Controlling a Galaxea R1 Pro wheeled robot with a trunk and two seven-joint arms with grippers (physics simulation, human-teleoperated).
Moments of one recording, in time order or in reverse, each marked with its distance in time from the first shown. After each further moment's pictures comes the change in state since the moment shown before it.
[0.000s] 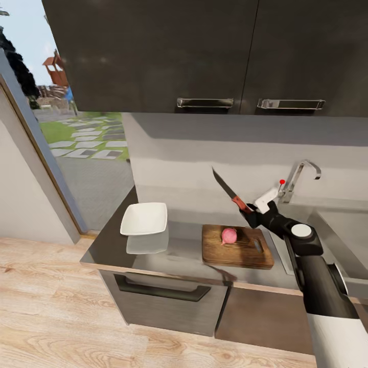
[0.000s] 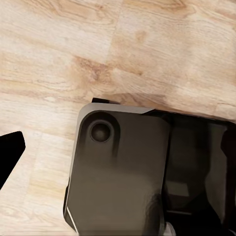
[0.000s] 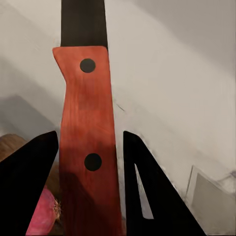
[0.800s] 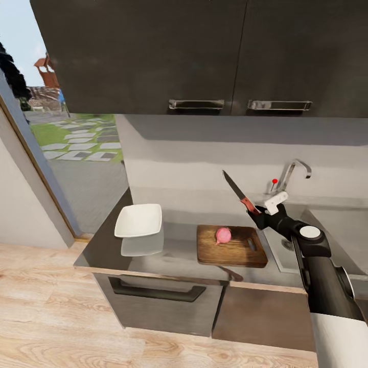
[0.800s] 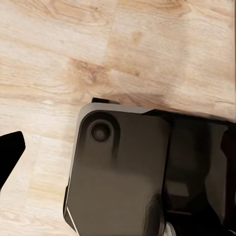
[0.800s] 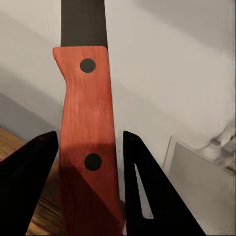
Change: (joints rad) left arm 0.000 0.000 0.000 0.007 0.001 -0.001 0.000; right arm 0.004 0.000 -0.086 0.030 -0.006 0.004 0.001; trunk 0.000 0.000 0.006
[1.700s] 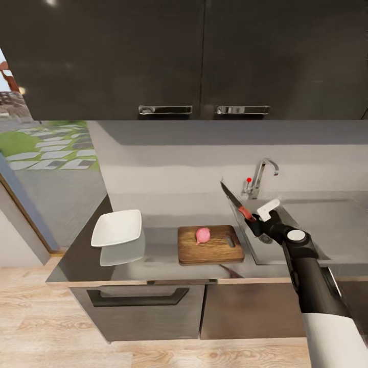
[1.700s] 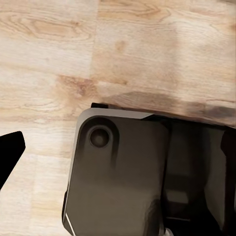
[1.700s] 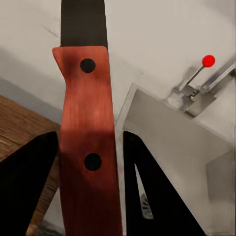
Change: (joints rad) left arm 0.000 0.000 0.000 0.003 0.000 0.000 0.000; right arm 0.000 0.033 0.015 0.094 0.109 -0.010 -0.035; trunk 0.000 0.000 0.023
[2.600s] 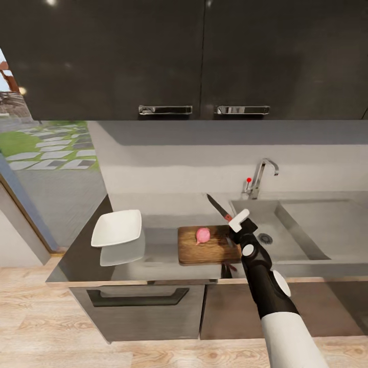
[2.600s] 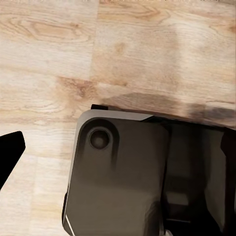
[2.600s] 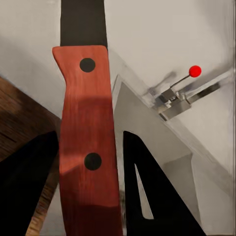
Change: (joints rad) left arm 0.000 0.000 0.000 -0.004 -0.001 -0.001 0.000; right arm 0.001 0.223 0.020 0.267 0.419 -0.190 -0.399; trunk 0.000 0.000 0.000
